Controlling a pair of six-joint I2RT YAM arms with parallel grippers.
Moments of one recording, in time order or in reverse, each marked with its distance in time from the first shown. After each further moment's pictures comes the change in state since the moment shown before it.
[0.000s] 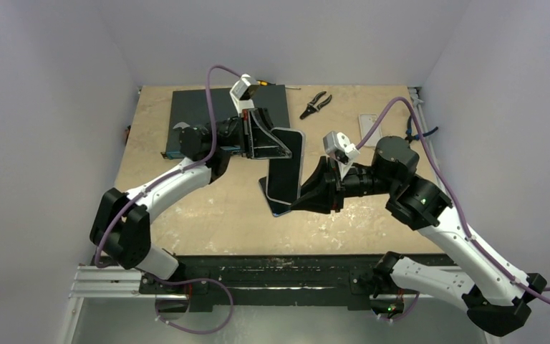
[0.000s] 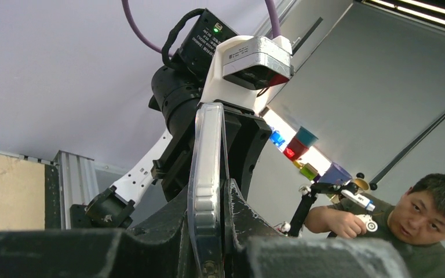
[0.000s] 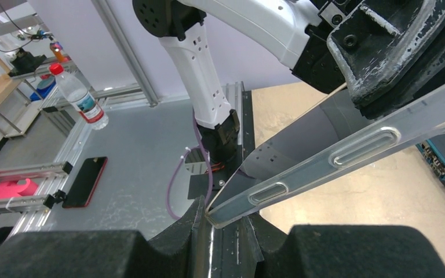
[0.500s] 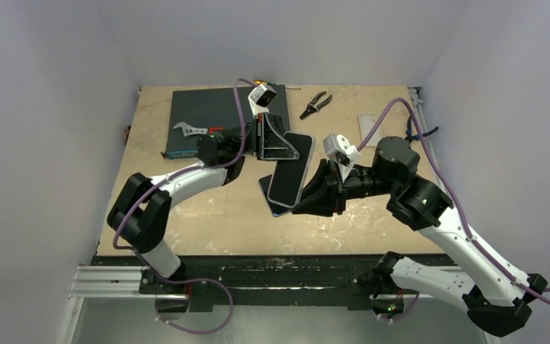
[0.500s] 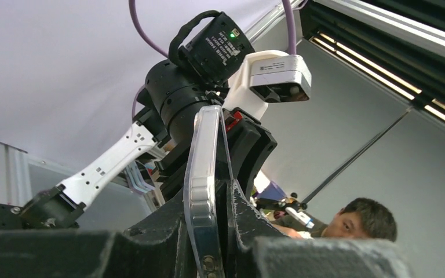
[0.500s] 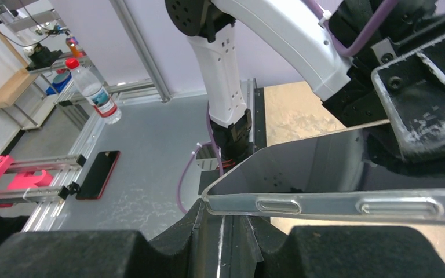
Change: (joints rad) left arm -0.051 0.145 -0.023 0.222 -0.088 -0.259; right arm 0.000 -0.002 0.000 -0.007 -0.034 0.018
